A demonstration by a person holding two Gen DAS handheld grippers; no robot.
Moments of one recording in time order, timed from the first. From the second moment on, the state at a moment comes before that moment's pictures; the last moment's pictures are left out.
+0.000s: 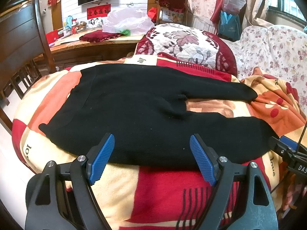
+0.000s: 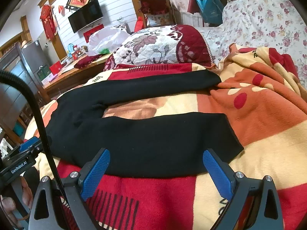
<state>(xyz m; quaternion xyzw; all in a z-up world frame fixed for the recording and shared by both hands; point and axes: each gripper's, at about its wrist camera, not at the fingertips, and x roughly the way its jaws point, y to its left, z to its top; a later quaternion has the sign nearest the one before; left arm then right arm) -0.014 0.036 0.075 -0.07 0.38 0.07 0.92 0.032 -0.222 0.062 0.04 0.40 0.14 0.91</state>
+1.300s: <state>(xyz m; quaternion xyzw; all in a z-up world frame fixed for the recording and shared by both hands) 0.167 0.256 0.075 -0.15 0.43 0.09 0.88 0.211 -0.203 0.073 0.03 0.42 0.19 0.89</state>
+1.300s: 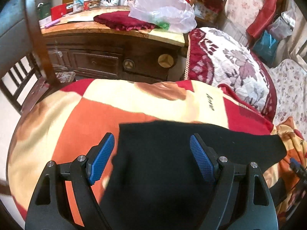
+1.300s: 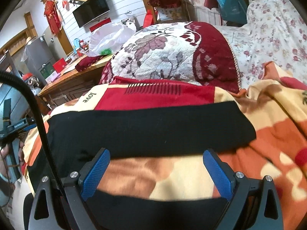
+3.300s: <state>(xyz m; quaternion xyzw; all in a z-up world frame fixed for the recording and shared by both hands) 0.220 0.240 0.046 -0.02 0.46 -0.01 0.89 0.354 -0.273 0.052 -0.05 0.47 0.13 0.87</state>
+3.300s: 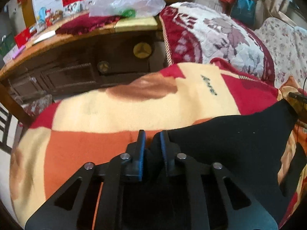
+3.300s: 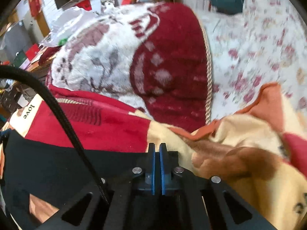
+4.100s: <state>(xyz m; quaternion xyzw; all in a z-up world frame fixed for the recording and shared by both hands) 0.203 0.243 0.067 -0.05 0.44 -0.01 0.90 0.335 -0.273 0.066 -0.08 0.47 0.12 0.87</state>
